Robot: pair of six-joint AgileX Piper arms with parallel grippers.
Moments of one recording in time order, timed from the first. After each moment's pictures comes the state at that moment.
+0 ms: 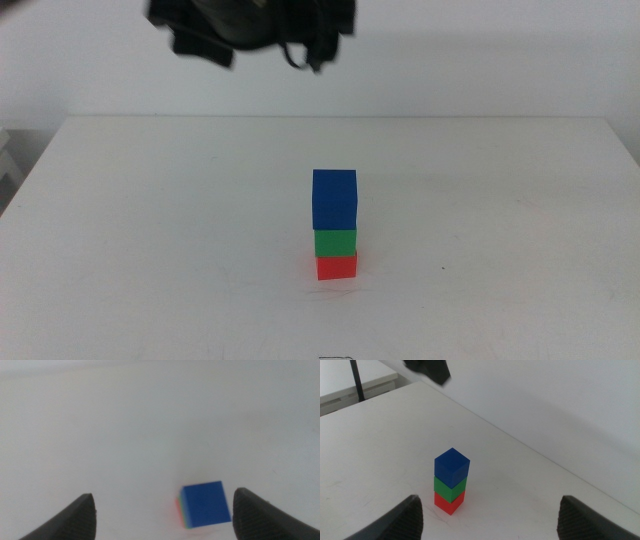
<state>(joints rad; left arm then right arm) -0.73 1.62 -1.85 0.34 1.26 -0.57 0.43 0.70 -1.09 0.22 0.87 -0.38</state>
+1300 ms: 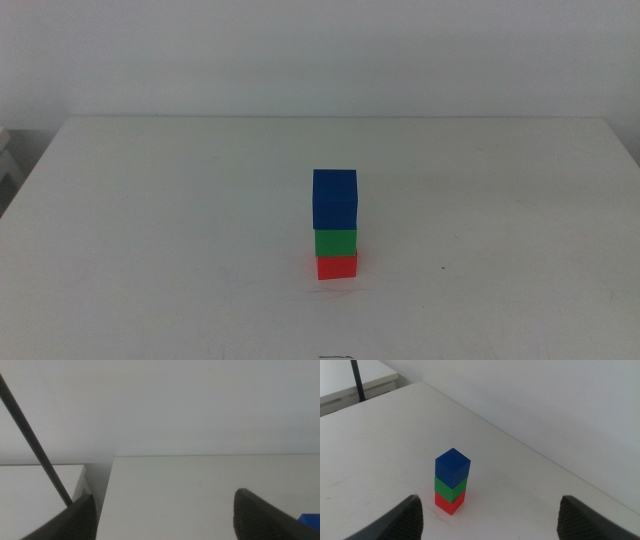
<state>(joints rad) -0.19 0.86 -1.59 0.22 1.21 -0.11 0.43 0.70 -1.09 0.22 0.87 -0.38</state>
